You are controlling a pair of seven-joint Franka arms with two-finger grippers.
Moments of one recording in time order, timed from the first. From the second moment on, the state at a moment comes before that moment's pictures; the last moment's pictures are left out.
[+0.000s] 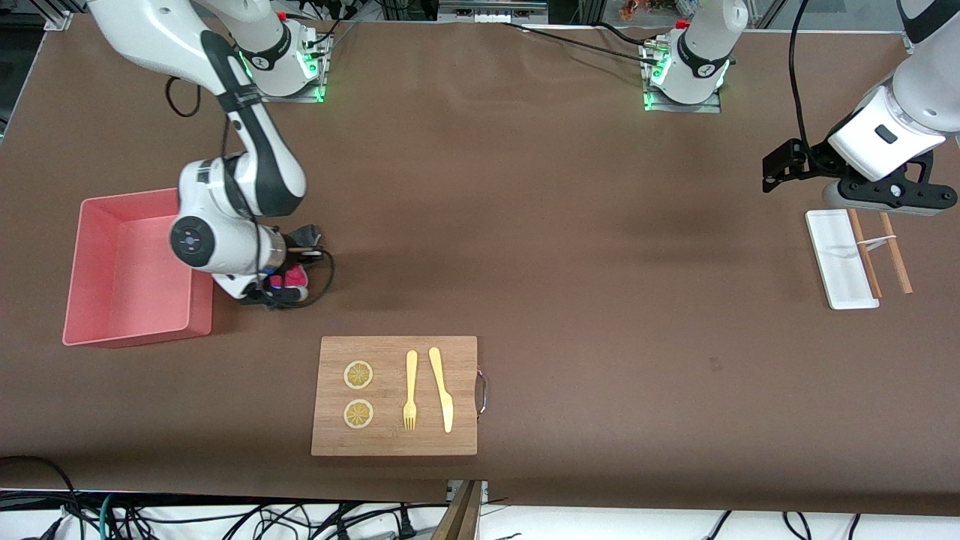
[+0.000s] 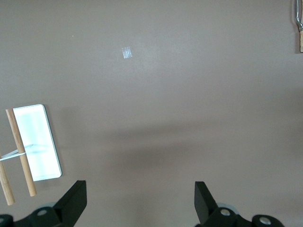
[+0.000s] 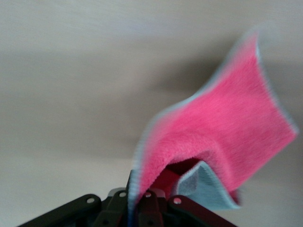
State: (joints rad) left arm 0.06 -0.01 -0.17 -1.66 -0.01 1.60 -0.01; right arm 0.32 0.47 -0.04 -1.87 0.22 2.11 0.11
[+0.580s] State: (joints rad) left arm 0.05 -0.01 -0.17 -1.66 -0.01 1.60 -0.01; right arm 0.60 0.62 -0.04 -1.61 0.32 2.11 0.56
